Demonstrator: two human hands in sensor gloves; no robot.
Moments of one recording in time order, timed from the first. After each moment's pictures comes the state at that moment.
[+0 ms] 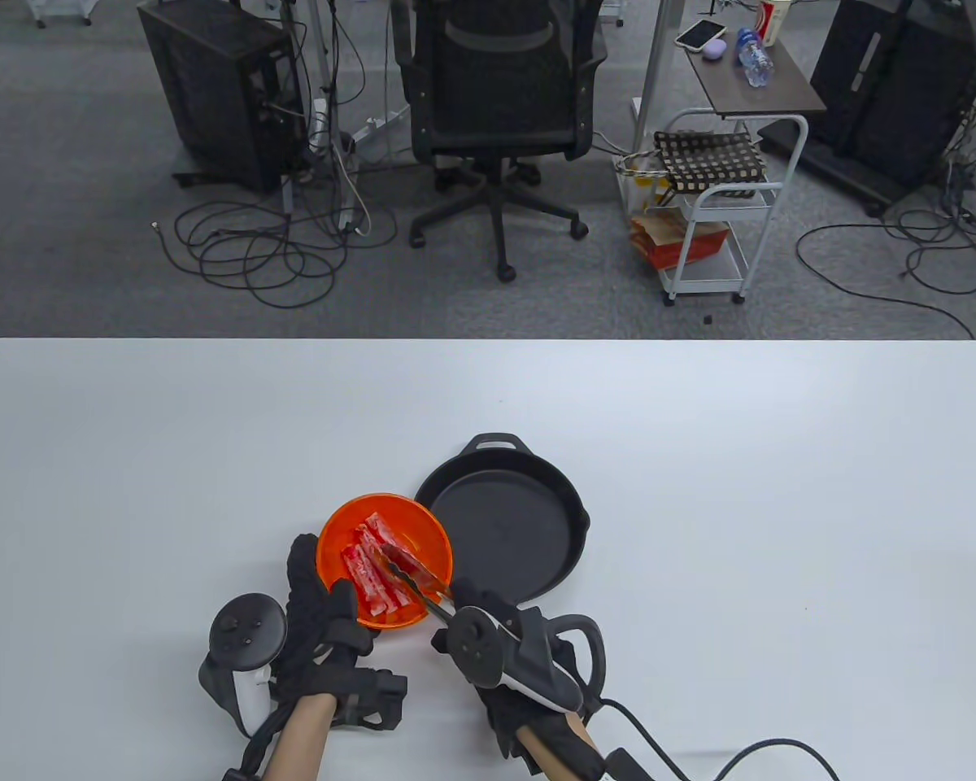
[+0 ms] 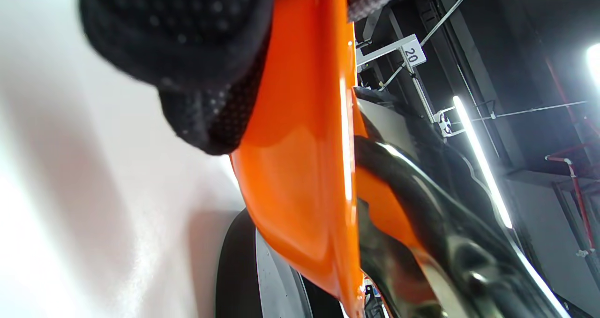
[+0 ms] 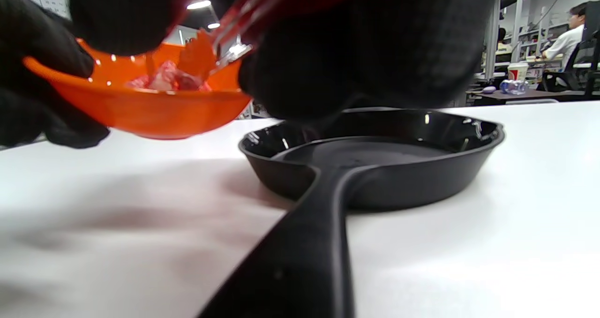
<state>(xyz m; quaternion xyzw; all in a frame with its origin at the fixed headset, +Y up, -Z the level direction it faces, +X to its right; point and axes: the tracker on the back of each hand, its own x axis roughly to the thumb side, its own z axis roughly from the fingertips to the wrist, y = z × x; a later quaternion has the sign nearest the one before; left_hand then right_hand) -0.243 -0.739 -0.281 0.05 0.13 0.53 0.84 -0.004 -0.696 -0.263 0.13 -0.02 0.99 0.09</state>
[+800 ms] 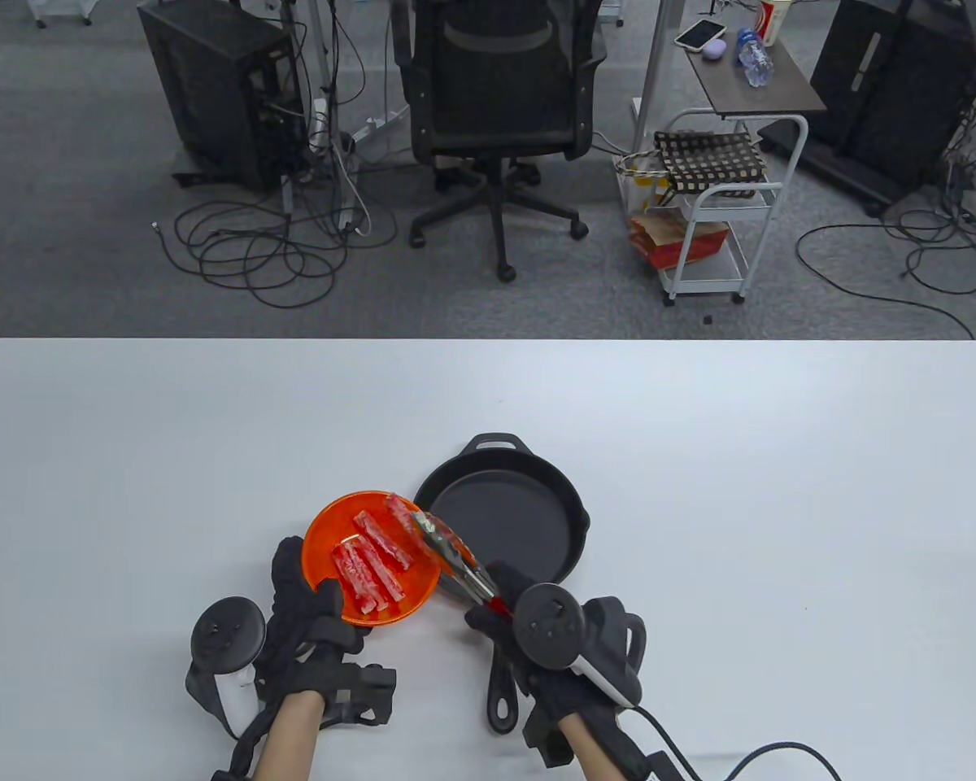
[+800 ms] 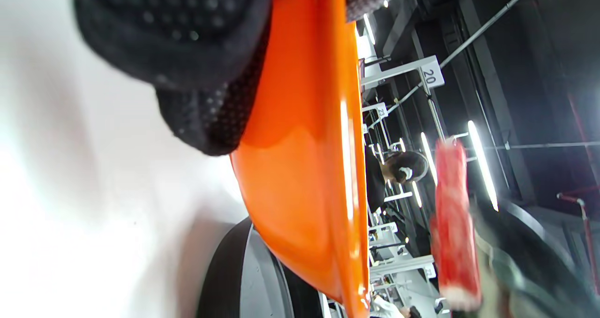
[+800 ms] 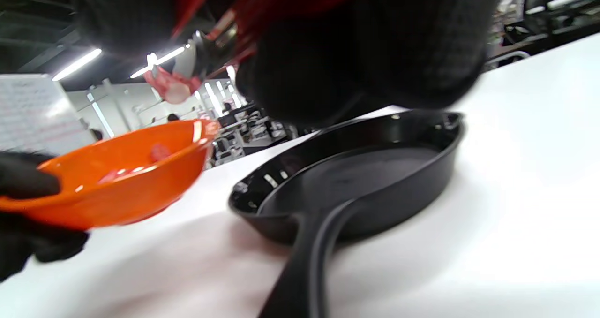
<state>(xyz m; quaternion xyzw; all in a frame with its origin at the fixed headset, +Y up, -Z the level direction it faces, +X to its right) -0.258 -0.743 -0.280 0.05 0.16 0.58 0.80 0.053 -0.685 -0.270 0.07 -0.02 0.97 0.24</state>
